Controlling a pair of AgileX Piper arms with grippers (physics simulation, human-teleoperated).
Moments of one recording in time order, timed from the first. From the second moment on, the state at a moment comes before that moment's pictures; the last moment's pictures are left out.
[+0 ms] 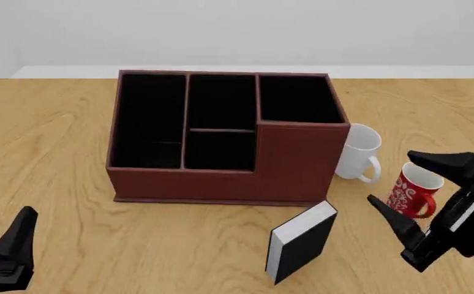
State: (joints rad) left arm 0.00 0.01 0.00 0.00 0.00; right arm 0.41 0.55 -0.43 0.28 -0.63
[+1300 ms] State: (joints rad) left arm 0.00 0.01 0.00 0.00 0.00; right arm 0.49 1.00 -0.88 0.88 -1.16
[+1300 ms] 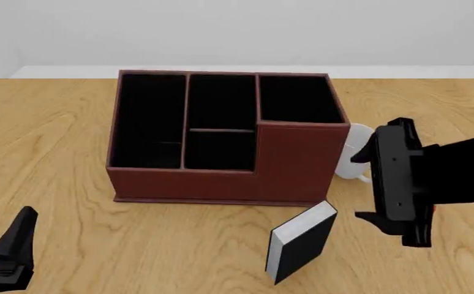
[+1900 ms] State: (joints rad) left arm 0.00 0.01 0.00 0.00 0.00; right arm 0.46 1.11 -0.92 0.92 -1.21
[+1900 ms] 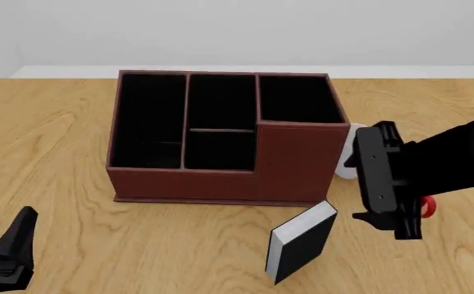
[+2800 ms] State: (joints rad) left arm 0.00 0.01 0.00 0.00 0.00; right arm 0.57 1.27 -0.95 0.91 -1.14
